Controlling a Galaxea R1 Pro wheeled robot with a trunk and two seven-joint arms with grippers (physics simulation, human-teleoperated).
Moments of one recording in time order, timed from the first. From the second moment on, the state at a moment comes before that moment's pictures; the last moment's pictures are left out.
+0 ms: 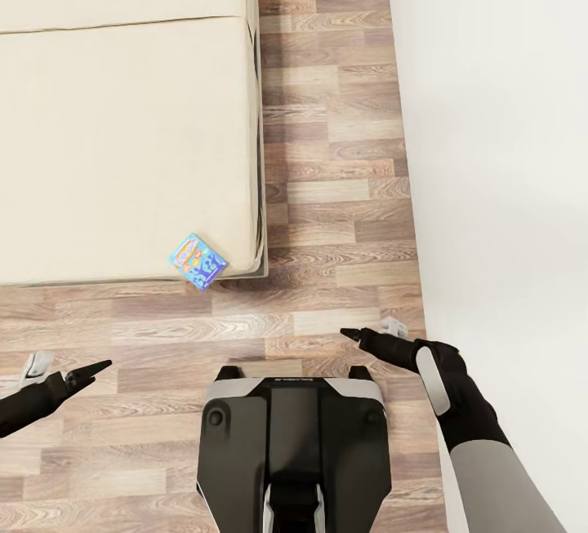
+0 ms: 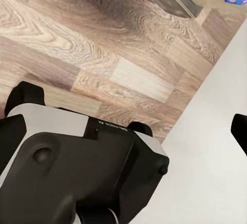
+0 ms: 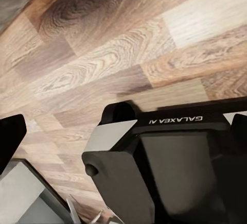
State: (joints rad) left arm -0.41 0.30 0.78 -1.21 -0.07 0.95 -1.24; right arm -0.65 0.02 -0.17 -1.03 -0.32 0.80 0.37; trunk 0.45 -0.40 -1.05
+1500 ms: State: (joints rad) left arm -0.41 0.27 0.78 -1.20 -0.07 0.84 -1.24; right arm -0.59 0.02 -0.18 -1.03 -0.31 0.69 0.37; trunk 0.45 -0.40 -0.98
